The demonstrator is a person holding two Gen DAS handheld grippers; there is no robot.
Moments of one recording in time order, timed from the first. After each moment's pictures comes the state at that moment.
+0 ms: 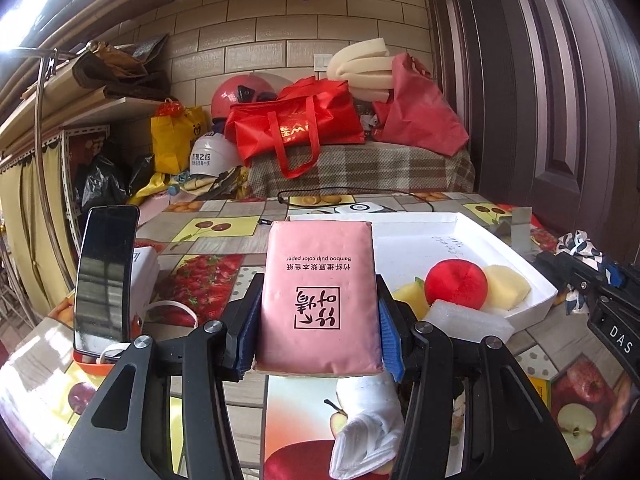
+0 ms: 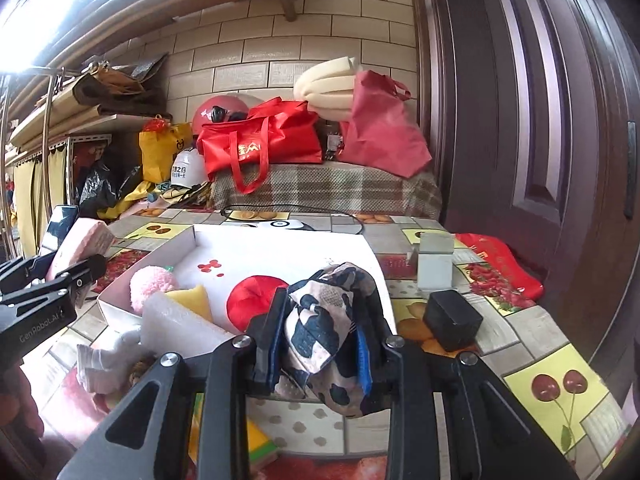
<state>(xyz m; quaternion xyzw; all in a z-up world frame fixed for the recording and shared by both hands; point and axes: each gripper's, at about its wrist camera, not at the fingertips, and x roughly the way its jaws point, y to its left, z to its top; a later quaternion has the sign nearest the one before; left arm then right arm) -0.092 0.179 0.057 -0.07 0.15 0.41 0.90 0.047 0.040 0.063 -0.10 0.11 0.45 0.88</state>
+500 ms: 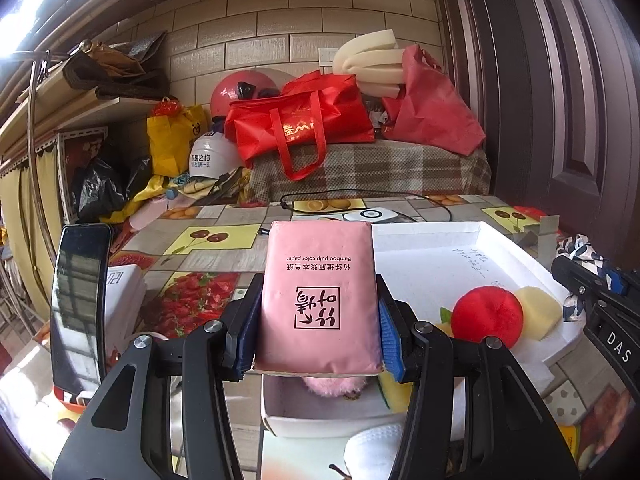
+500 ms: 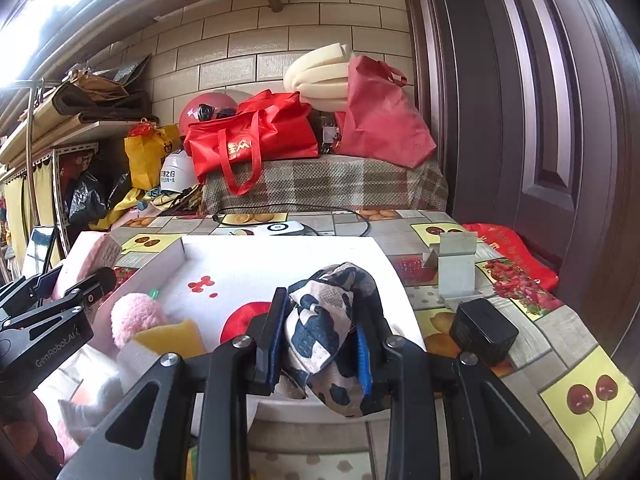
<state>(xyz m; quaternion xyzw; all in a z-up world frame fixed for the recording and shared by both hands) -0.059 0.220 0.058 -0.06 0.15 0.43 0.89 0.071 0.084 0.062 -0.08 0.13 0.44 0.89</state>
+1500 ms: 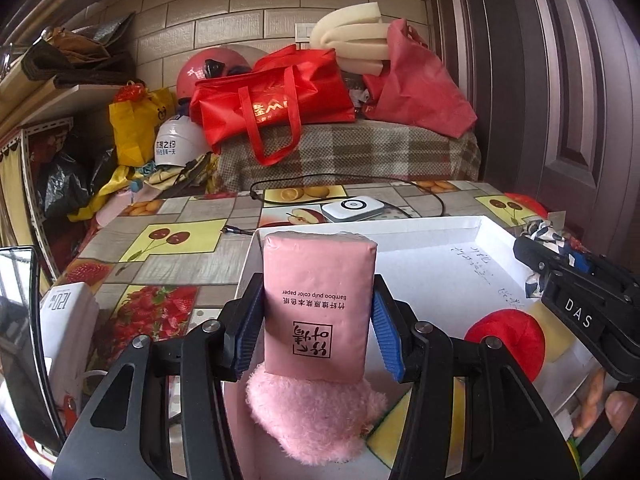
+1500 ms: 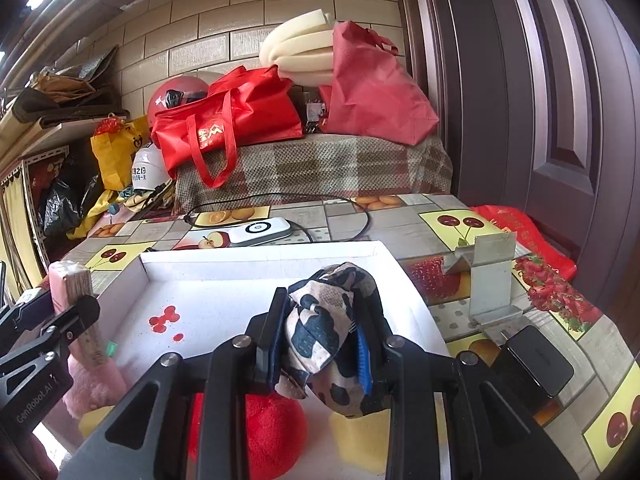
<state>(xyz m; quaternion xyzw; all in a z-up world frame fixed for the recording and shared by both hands) -0.015 0.269 0.055 -0.08 0.20 0.37 0.90 0.121 0.145 0.061 -0.08 0.18 0.41 0.89</state>
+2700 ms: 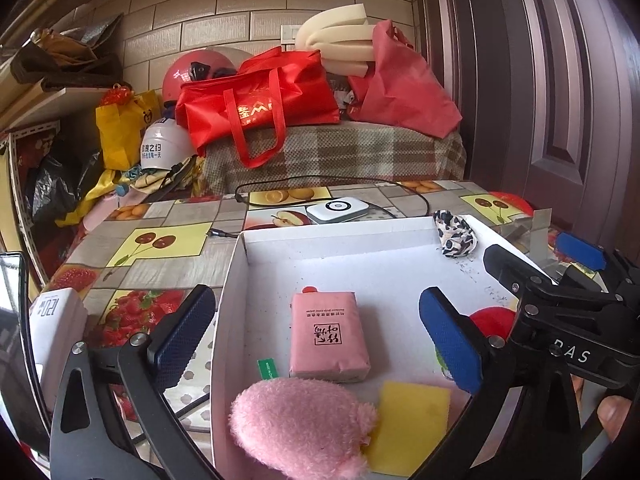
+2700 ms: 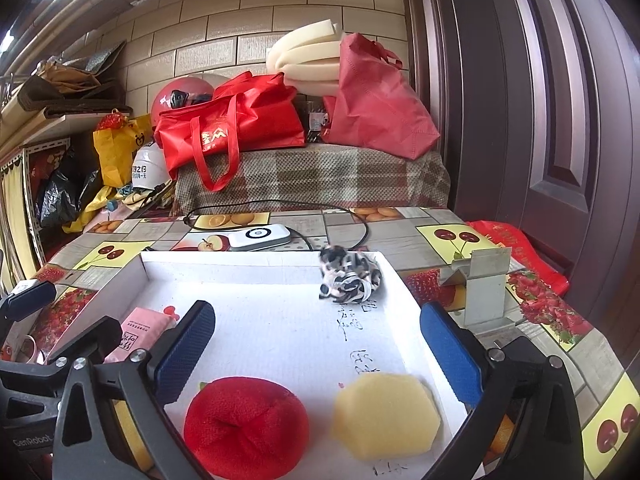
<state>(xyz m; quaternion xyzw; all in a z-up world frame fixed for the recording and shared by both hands) -0.015 0.264 0.056 -0.07 0.19 0.35 0.91 0.115 0.145 0.063 -0.09 0.15 0.41 0.89</state>
